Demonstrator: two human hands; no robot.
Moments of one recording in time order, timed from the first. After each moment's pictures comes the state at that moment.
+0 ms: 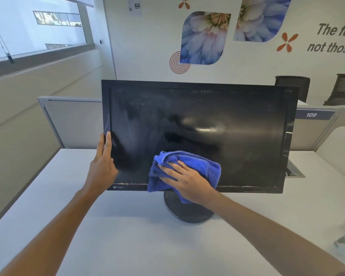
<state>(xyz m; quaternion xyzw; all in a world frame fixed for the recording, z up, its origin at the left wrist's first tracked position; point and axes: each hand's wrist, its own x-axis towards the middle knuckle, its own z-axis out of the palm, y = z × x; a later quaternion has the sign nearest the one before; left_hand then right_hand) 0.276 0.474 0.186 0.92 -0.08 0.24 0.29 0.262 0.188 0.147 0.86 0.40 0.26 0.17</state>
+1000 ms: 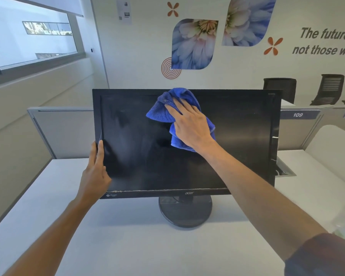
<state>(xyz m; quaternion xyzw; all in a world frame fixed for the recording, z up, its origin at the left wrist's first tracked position) 0.281 0.476 0.181 0.92 -0.08 0.25 0.27 0.324 0.183 0.298 0.94 0.13 0.32 0.04</state>
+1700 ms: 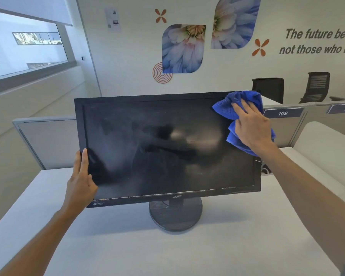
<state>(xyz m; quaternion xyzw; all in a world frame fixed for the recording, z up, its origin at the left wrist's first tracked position) 0.283 0.474 0.178 0.92 -0.07 0.26 0.27 0.279 -0.011 0.302 0.93 -0.07 0.35 0.02</state>
